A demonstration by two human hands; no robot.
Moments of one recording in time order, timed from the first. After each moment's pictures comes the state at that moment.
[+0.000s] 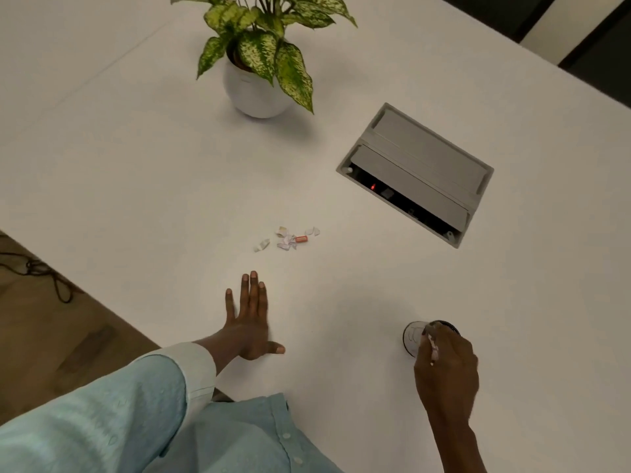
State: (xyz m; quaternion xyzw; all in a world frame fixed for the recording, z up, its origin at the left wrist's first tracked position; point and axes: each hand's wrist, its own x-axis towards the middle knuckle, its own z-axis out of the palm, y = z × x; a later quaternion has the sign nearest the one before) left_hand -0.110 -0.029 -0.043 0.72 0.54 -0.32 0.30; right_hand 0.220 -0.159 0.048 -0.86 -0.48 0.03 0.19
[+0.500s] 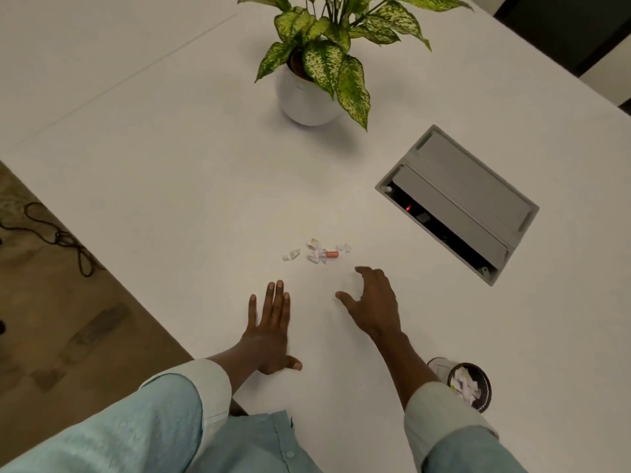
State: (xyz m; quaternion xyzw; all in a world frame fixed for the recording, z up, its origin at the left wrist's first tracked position) left_hand -0.121 -0.032 -0.052 0.75 0.53 -0.26 0.29; right_hand 0.117 0.024 -0.007 -0.74 -0.61 0.29 0.06
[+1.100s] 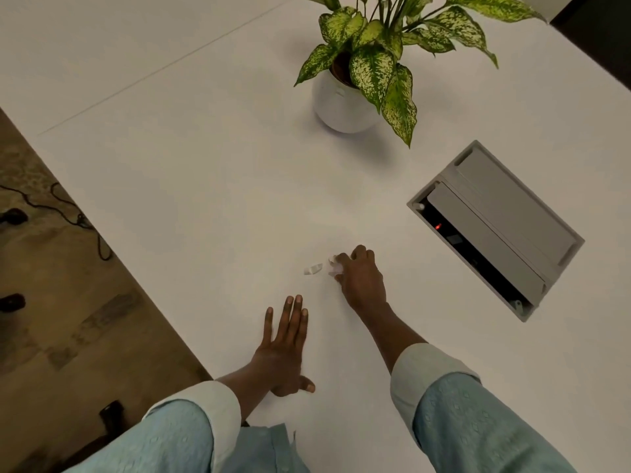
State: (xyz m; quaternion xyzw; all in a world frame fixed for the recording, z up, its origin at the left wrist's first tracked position) left_hand -0.122 -0.031 -0.055 0.76 0.53 -0.25 0.28; right_hand 0.052 0.117 -0.050 -0.64 -0.75 0.17 -0.03
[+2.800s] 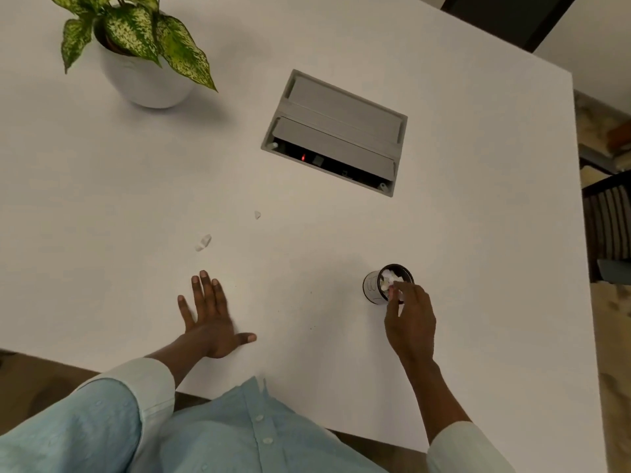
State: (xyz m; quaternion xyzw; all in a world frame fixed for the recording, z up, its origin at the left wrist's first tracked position) left_hand -0.108 -0.028 -0.040 0.71 0.54 -0.33 0.31; right_hand 0.225 -0.185 0.035 -0.89 -0.40 0.07 0.19
